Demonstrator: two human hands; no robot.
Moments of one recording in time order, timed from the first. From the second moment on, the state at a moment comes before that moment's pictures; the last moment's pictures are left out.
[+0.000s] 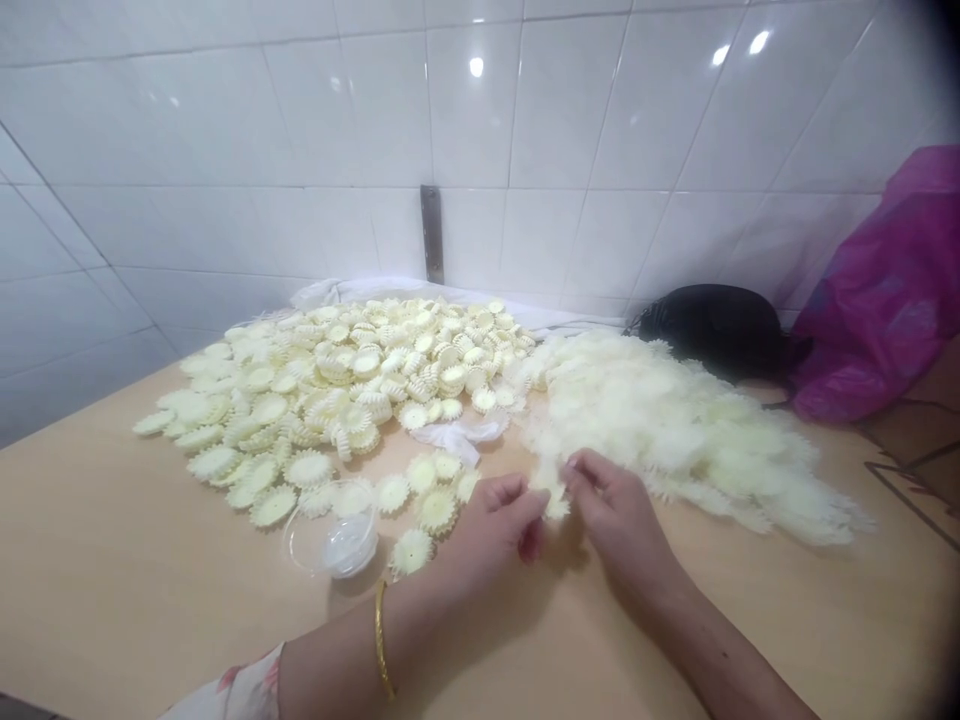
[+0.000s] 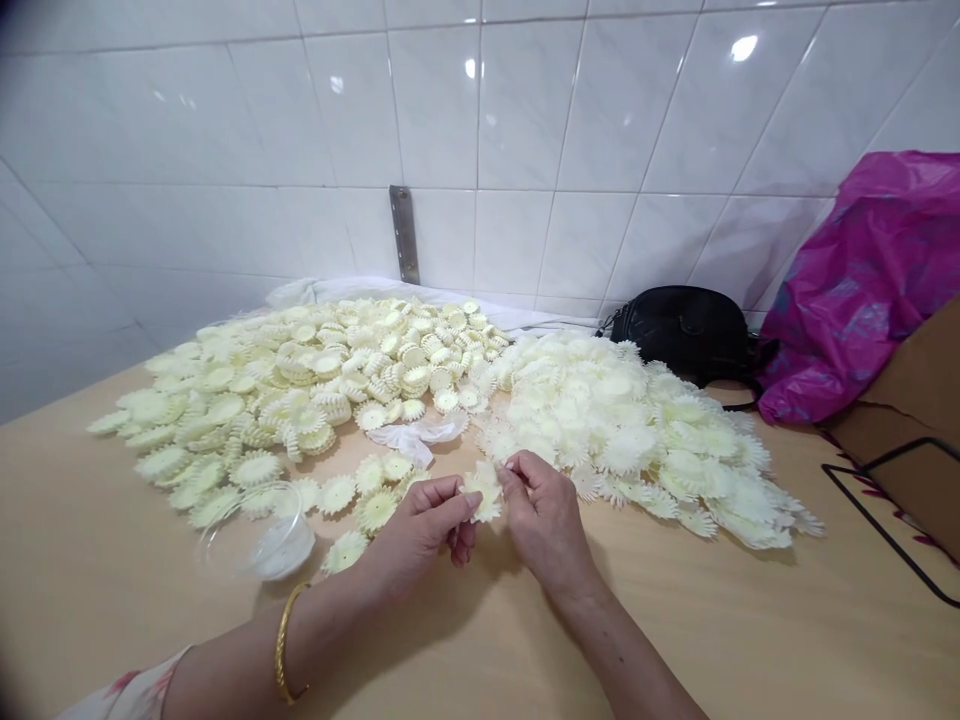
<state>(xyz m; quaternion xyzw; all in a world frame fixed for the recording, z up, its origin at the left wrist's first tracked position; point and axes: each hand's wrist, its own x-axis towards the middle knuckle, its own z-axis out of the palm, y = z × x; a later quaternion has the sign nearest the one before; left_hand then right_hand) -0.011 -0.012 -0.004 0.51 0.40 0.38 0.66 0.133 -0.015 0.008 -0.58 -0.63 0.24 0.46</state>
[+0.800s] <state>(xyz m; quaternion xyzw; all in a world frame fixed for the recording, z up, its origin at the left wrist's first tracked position) -0.009 -0.010 0.008 0.41 0.44 0.41 0.69 0.150 -0.007 0.014 -0.53 -0.55 0.40 0.50</state>
